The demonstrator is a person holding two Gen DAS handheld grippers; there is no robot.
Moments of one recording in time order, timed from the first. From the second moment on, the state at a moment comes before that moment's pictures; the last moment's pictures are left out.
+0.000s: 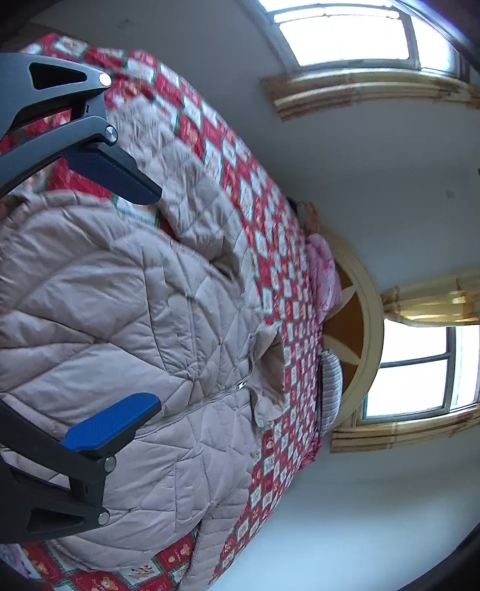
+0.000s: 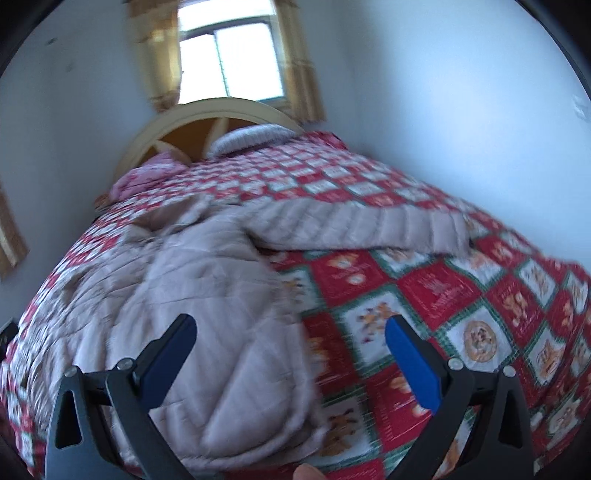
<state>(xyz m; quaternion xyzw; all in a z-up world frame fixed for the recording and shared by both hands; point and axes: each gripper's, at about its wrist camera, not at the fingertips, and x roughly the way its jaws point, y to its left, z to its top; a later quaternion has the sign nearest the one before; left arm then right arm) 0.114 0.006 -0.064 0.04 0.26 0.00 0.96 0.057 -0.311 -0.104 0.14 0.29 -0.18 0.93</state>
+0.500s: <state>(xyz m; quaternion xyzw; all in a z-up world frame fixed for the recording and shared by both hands) 0.258 0.030 -0.124 0.04 0.31 0.06 0.95 0.105 -0.531 -0.132 0.24 0.33 -0.38 0.83</state>
